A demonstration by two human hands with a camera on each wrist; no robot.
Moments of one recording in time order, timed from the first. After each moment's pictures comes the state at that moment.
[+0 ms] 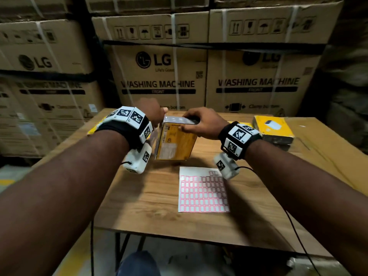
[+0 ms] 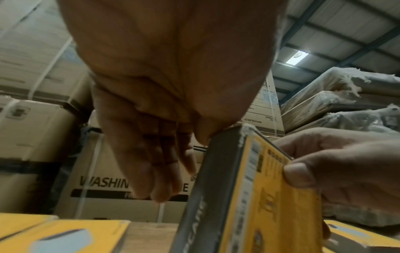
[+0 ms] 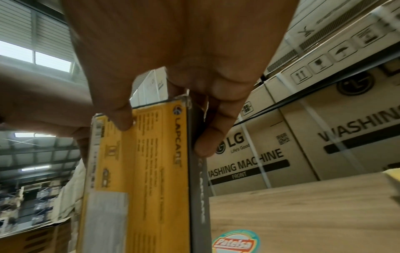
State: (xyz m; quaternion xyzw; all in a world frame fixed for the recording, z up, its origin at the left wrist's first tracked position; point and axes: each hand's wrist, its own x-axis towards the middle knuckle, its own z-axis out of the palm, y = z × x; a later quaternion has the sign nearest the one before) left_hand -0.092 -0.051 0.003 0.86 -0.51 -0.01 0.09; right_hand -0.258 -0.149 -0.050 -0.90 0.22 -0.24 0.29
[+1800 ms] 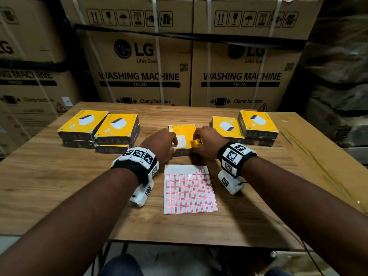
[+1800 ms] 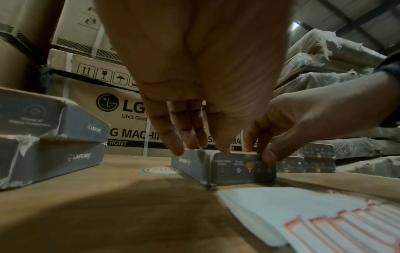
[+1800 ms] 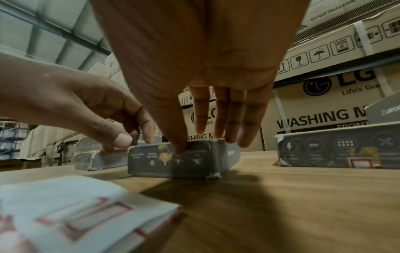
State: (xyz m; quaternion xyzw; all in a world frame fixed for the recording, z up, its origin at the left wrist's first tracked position) left_hand -0.119 -0.081 -0.127 0.74 -0.67 -0.02 0.11; right_hand -0.294 -0.180 -0.132 -0.91 0.38 -0.11 0.08
